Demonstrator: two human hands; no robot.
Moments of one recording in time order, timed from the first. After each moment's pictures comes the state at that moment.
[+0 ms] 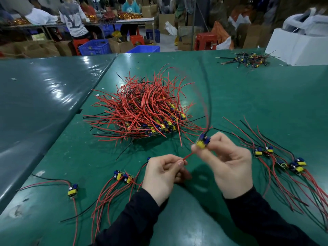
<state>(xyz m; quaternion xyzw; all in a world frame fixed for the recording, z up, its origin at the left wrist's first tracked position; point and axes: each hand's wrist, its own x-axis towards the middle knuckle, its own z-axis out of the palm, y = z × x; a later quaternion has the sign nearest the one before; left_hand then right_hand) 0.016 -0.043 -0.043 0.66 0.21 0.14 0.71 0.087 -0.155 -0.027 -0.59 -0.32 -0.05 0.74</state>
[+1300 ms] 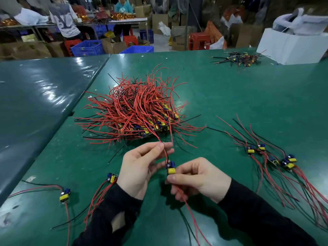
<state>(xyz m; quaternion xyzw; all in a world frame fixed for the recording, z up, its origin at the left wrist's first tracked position) 0.010 -0.017 -0.022 0.52 0.17 0.17 0.82 0.080 -0.157 -0.020 -0.62 -0.24 0.47 0.59</state>
